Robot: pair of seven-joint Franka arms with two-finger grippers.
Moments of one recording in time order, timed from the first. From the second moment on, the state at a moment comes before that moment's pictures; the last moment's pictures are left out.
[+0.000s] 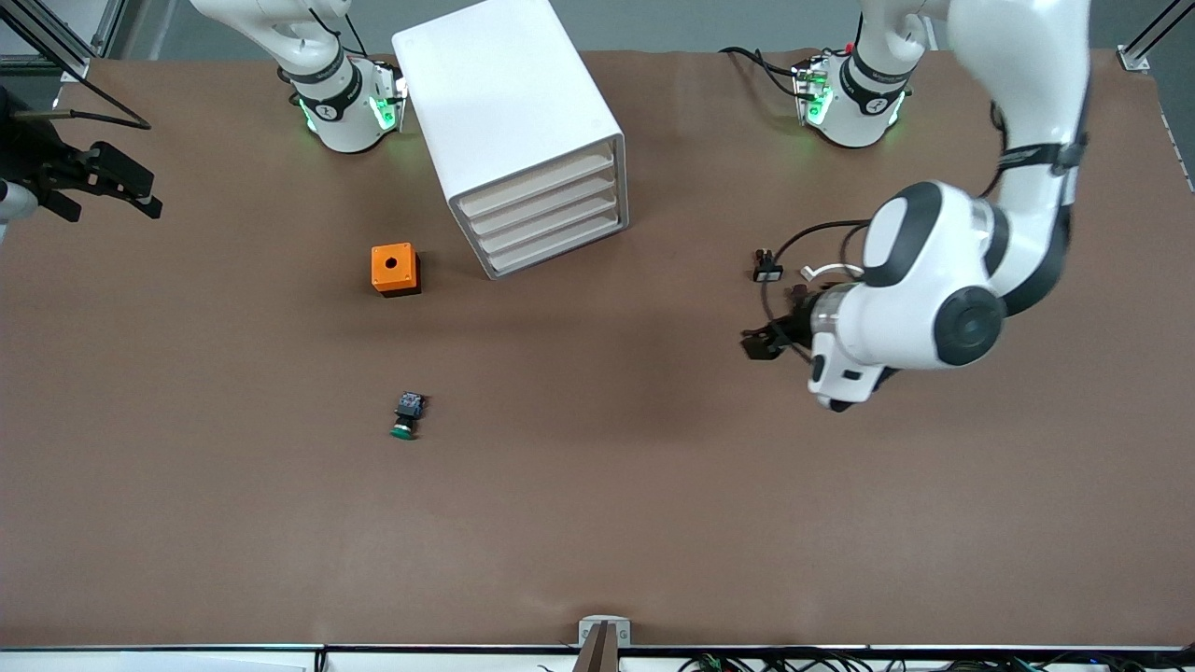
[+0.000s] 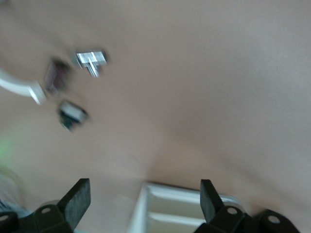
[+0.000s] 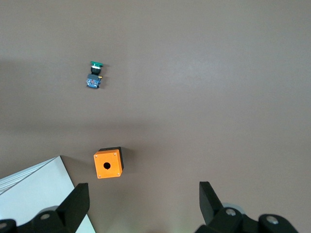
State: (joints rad) left arm -0.33 0.50 -0.05 -1.46 -0.42 1.65 -1.01; right arm 0.00 -0.17 -0.02 -1.74 0.02 1.57 -0.04
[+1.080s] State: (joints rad) left arm -0.43 0.92 -0.11 -1.41 -0.88 1.59 -2.02; right arm 0.00 -0.17 -0.02 -1.74 0.02 1.57 -0.04
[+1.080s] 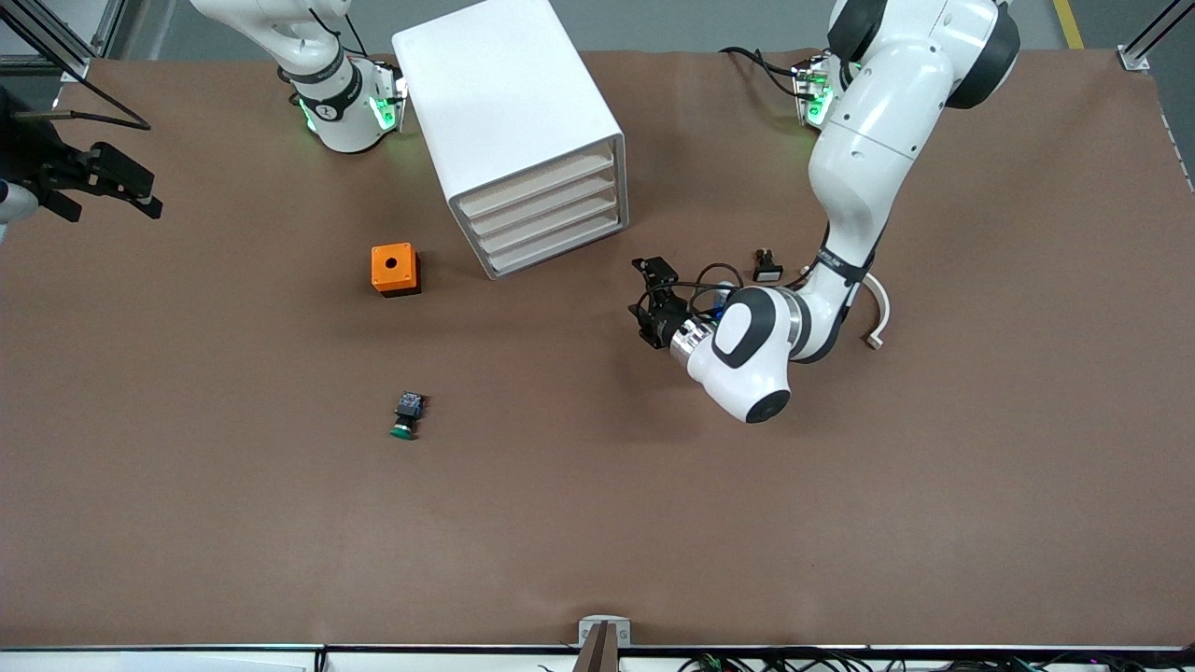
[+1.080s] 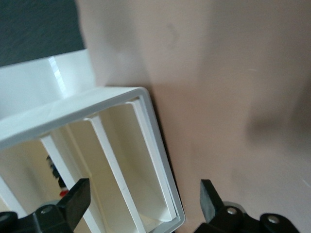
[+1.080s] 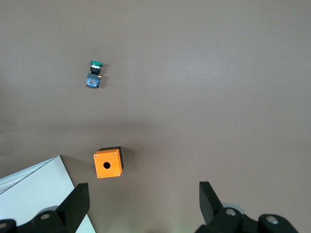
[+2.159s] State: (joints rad) left arm -0.47 1.03 -0.18 -1.40 -1.07 1.50 -2.26; right arm 0.00 -0.17 -0.02 -1.74 0.02 1.56 -0.04
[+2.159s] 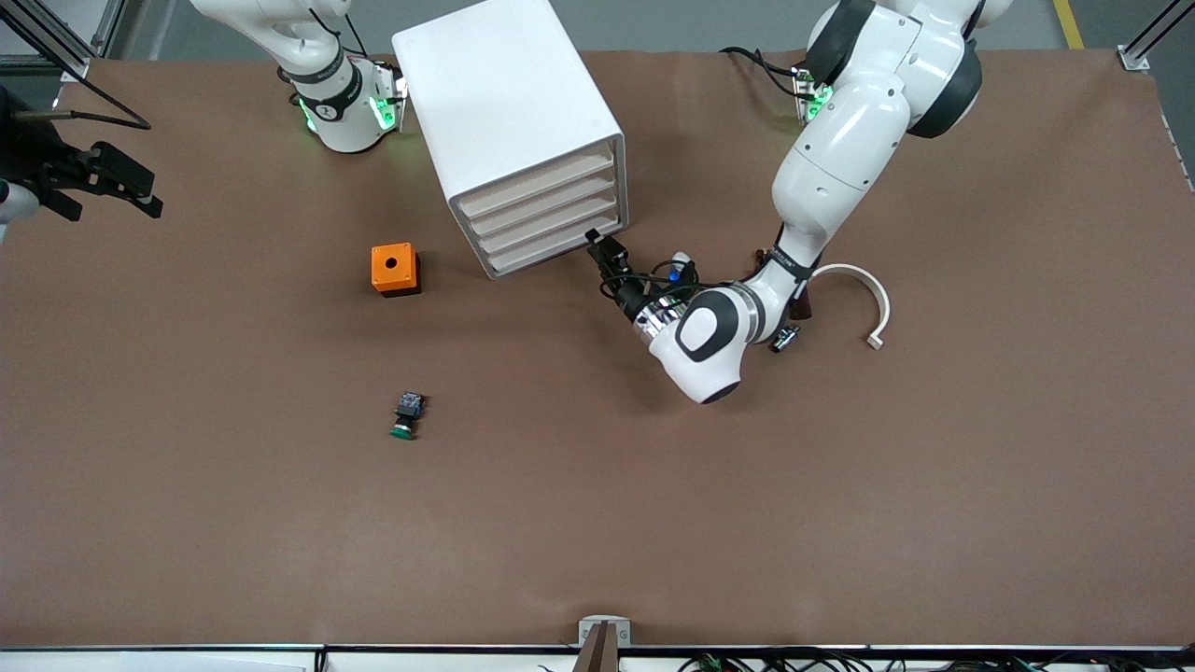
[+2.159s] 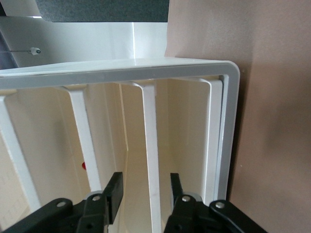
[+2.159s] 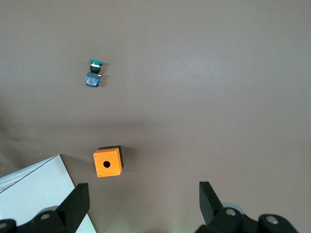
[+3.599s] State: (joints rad) left arm -0.60 1.06 -0.18 -1.40 -1.08 1.49 -2.28; right arm 0.00 -0.17 -0.03 -1.74 0.02 1.56 -0.04
